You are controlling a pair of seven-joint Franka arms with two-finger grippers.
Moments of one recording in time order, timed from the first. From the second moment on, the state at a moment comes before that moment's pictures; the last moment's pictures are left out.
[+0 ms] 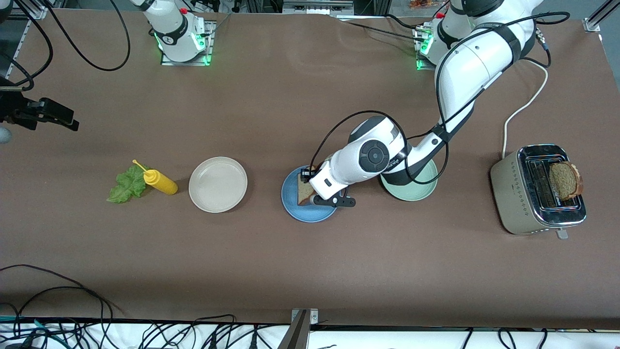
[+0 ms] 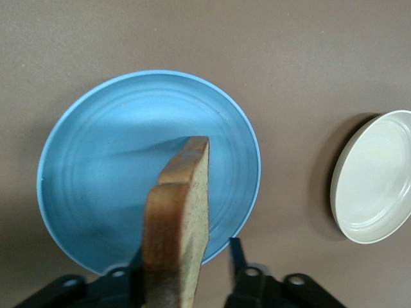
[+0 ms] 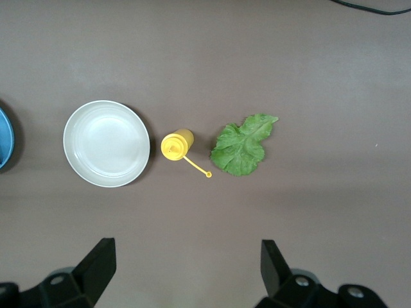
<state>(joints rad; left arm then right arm) -0.05 1.00 -0.82 -1.33 0.31 2.22 -0.74 -0.03 0.10 0.00 -1.49 0.02 1.54 -0.02</state>
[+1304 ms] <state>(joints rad) 0.02 0.67 -0.74 -1.29 0.31 1.79 -0.72 -0.04 0.10 0.00 -1.49 0.02 1.54 -0.02</state>
